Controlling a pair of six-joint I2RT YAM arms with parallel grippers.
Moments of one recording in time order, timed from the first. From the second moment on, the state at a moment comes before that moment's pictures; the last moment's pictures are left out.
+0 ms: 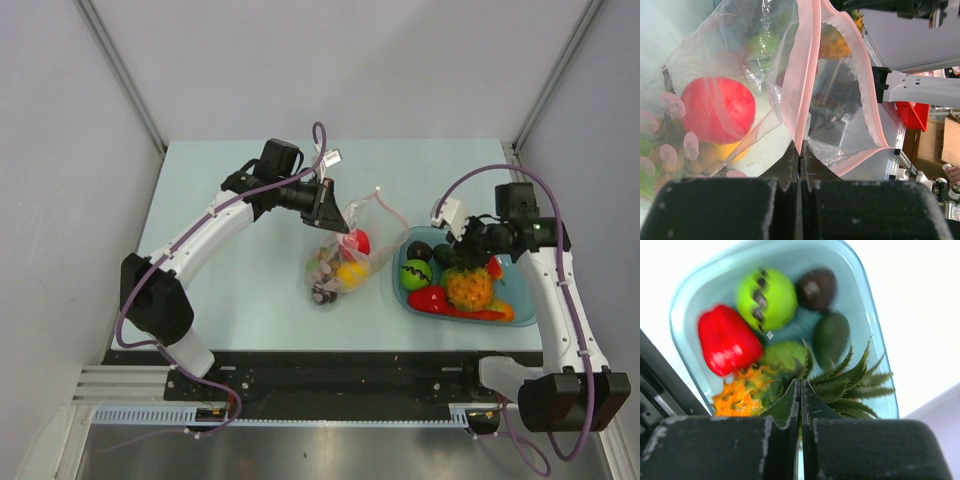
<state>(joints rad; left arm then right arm) -0.53 1.65 1.52 -0.61 0.87 -0.25 -0.01 1.12 1.19 -1.12 -0.44 -1.06</state>
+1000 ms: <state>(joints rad) -0.52 1.65 1.50 -0.57 0.87 -0.29 0.14 1.07 1.13 -1.07 -0.49 -0.85</state>
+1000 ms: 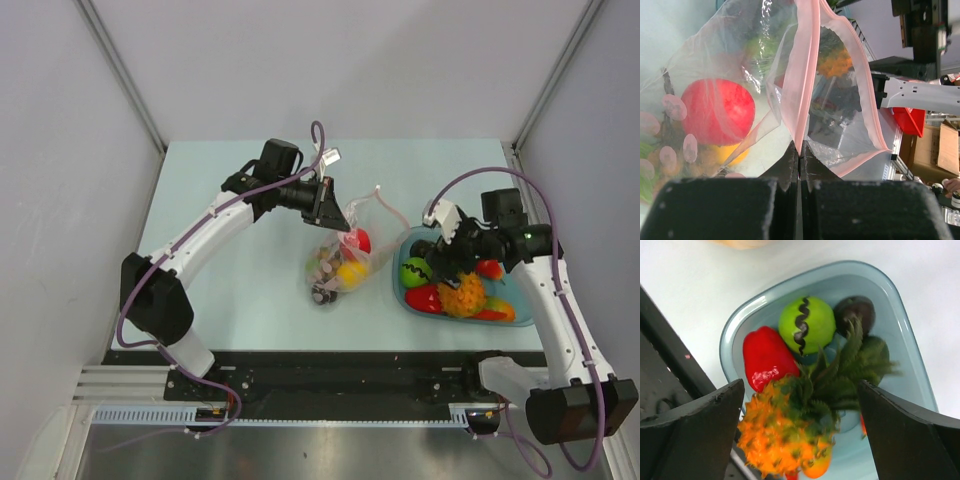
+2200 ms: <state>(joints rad) -0.52 1.61 1.44 -0.53 0.86 -0.31 0.10 1.46 1.21 -1.11 -0.39 -0.54</state>
